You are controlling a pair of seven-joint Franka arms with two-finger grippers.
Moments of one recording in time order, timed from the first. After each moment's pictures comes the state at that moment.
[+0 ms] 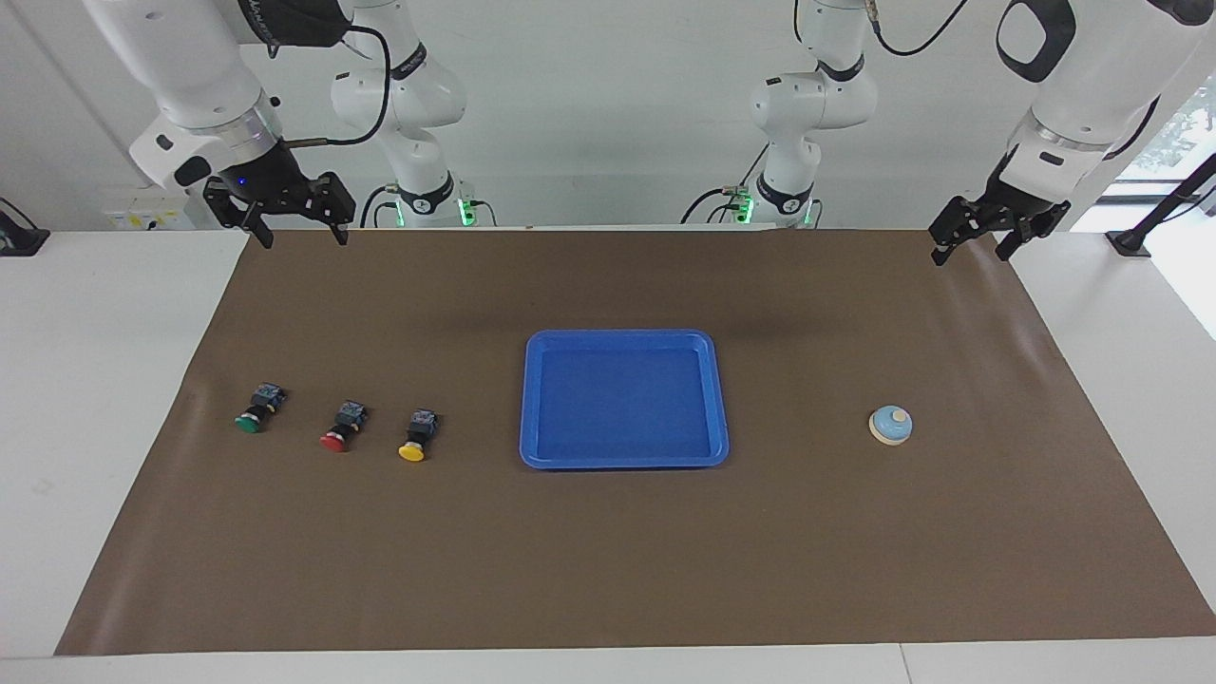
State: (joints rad) left arm 0.01 -0.10 0.01 -1.73 0.00 1.62 0.02; right arm 0.02 -0.04 -0.02 -1.60 -0.01 1.46 -0.03
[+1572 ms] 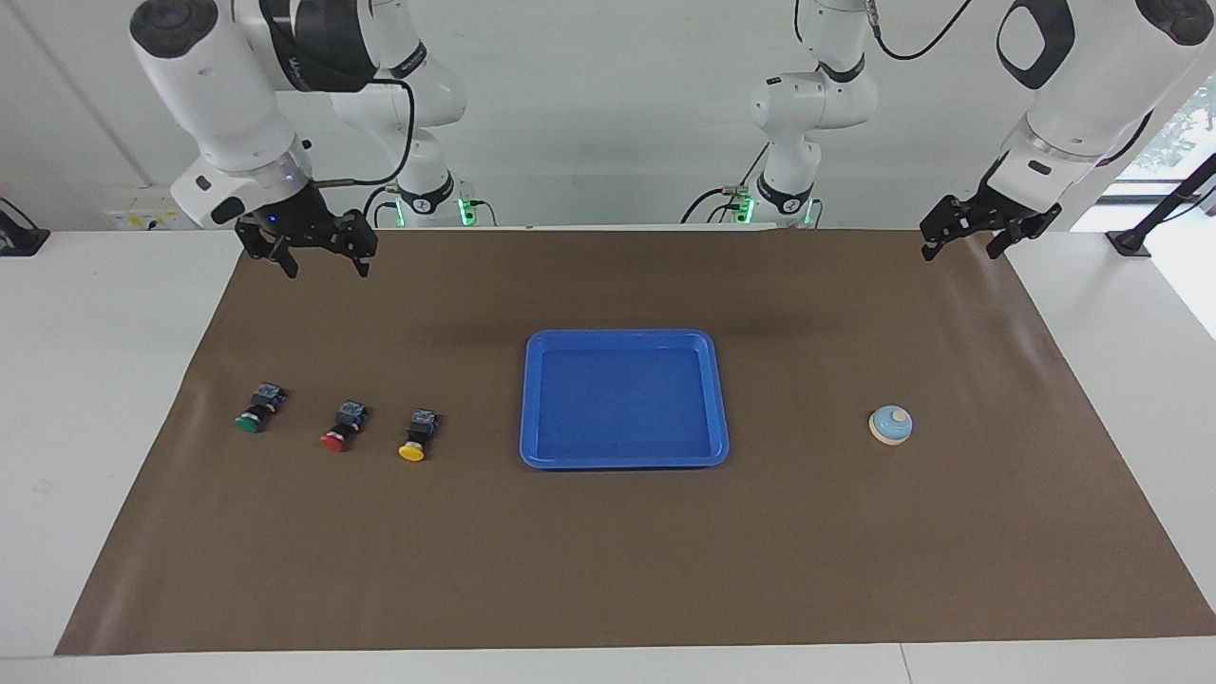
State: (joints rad) left arm 0.01 -0.07 0.00 -1.70 0.00 1.55 0.06; right arm 0.08 -0.04 -0.01 -1.86 0.00 1.75 0.12
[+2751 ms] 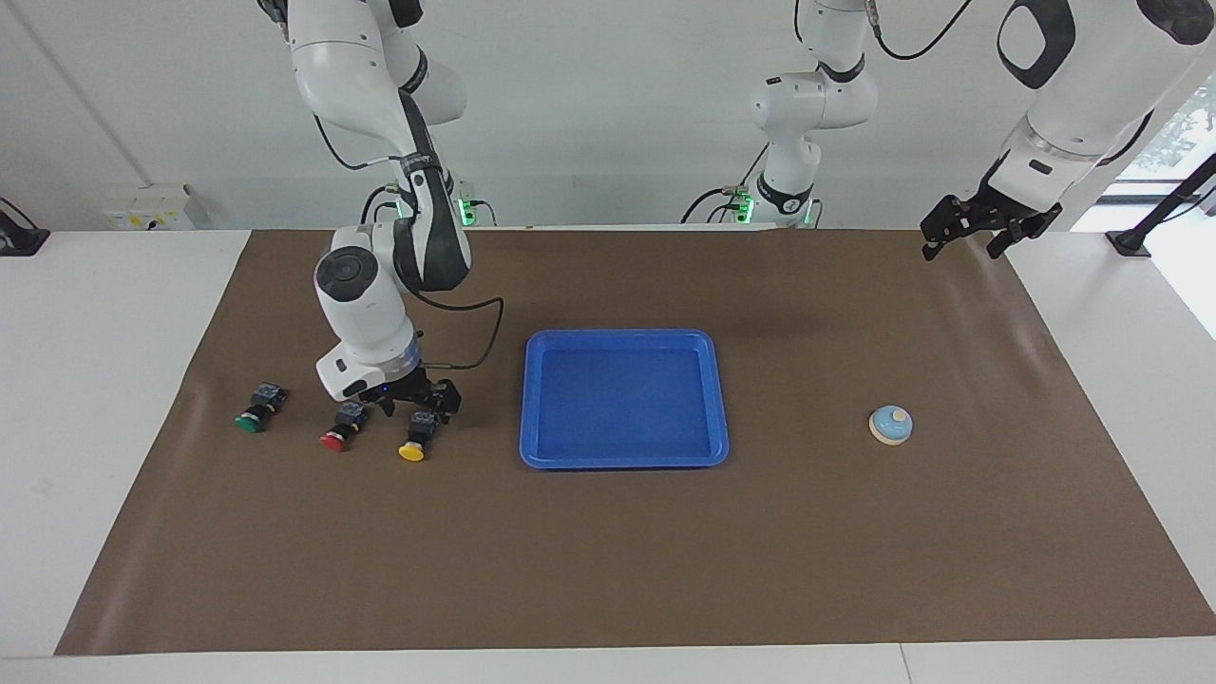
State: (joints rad) left arm 0.01 -0.07 0.00 -1.70 0.00 1.55 0.06; right arm 0.15 0.32 -0.02 -1.97 -0.01 2.33 0.31
